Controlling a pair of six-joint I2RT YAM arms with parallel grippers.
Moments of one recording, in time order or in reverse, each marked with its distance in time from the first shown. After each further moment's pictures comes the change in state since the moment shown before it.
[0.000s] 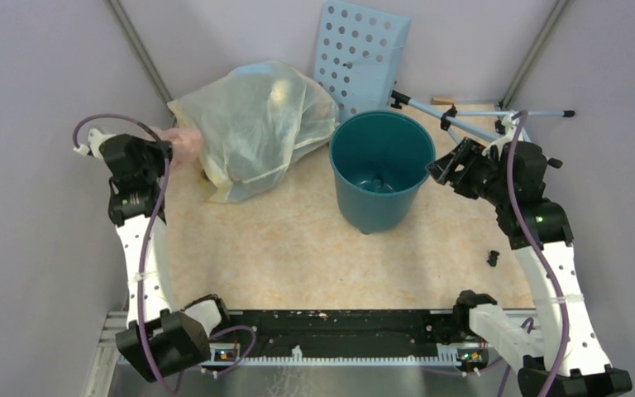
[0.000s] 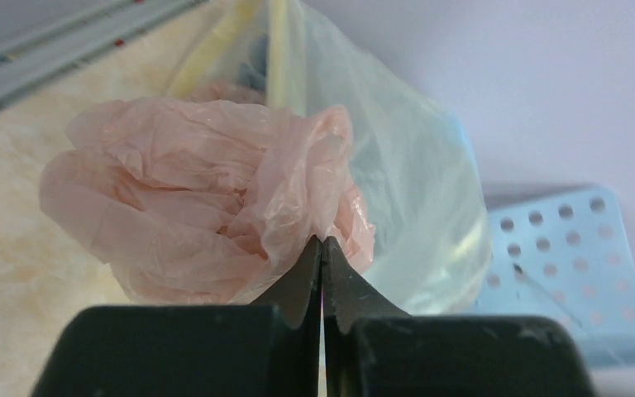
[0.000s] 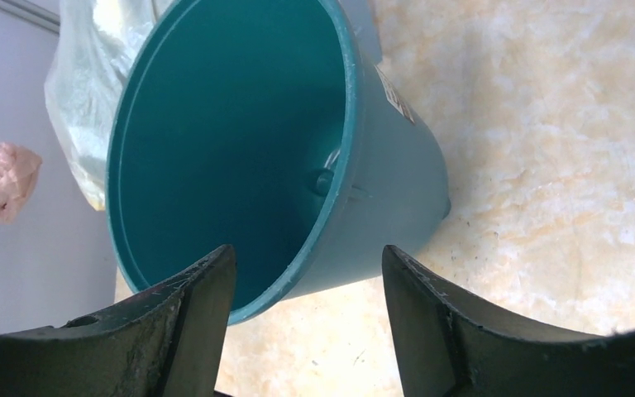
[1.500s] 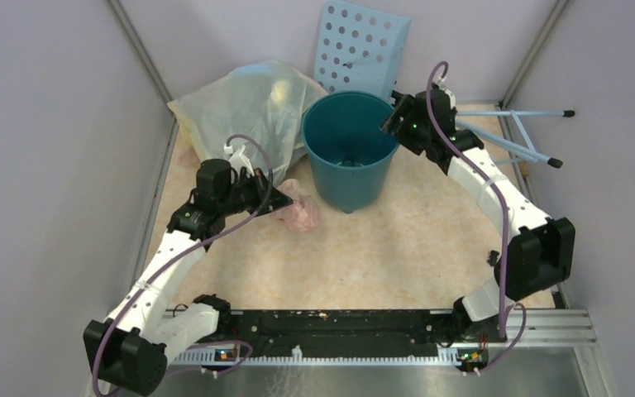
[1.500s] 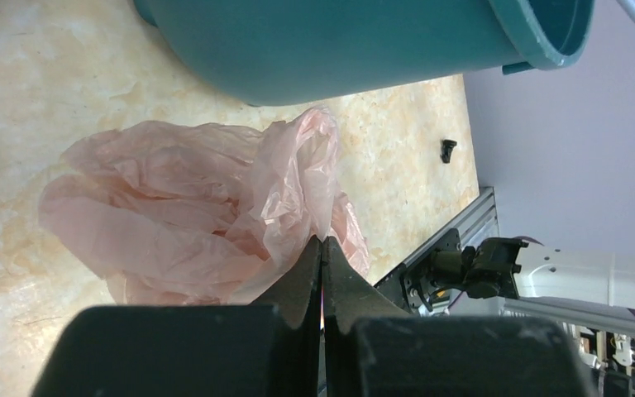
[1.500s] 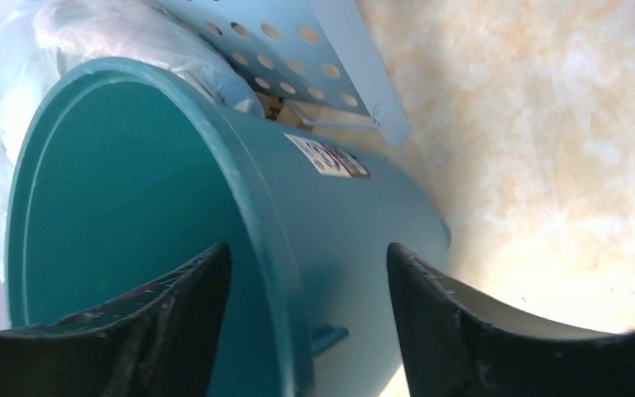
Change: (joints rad) left arm -0.692 -0.137 -0.299 -0.047 0.458 0.232; right arm 0.237 0.639 0.230 0.278 0.318 0.251
